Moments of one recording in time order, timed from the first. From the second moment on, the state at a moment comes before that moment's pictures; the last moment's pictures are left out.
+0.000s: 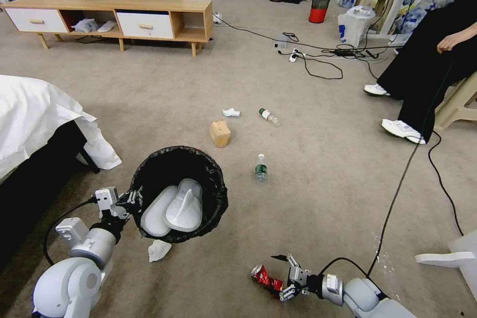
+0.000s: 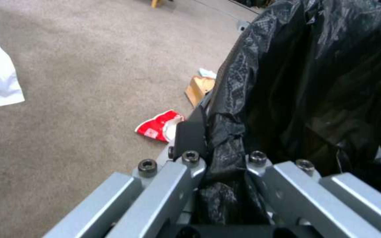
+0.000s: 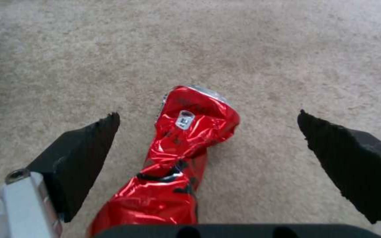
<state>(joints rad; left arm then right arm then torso) 1.46 -1.33 -0.80 -2.07 -0.61 0.38 0.16 -1.07 1.03 -0.05 1.05 0.15 0.58 -0.71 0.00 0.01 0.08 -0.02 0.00</state>
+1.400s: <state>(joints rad) 1.46 -1.32 -0.80 -2.07 -0.61 0.36 0.16 -1.06 1.12 0.00 0.89 0.12 0.62 -0.73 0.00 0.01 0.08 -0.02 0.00</state>
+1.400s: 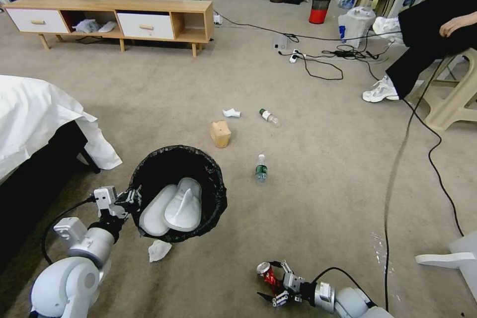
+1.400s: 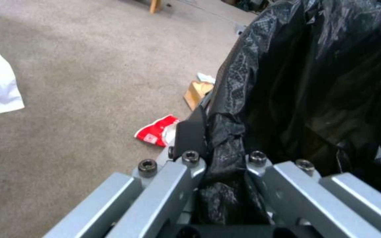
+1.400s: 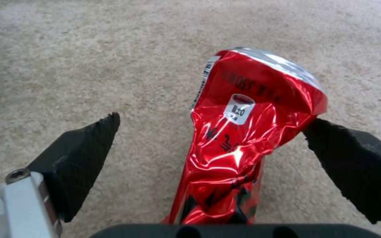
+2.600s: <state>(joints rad) 1.47 -1.33 -0.81 -2.09 -0.59 0.35 0.16 -1.07 1.09 0.08 0.95 0.10 0.64 -0.74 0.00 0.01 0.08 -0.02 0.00</state>
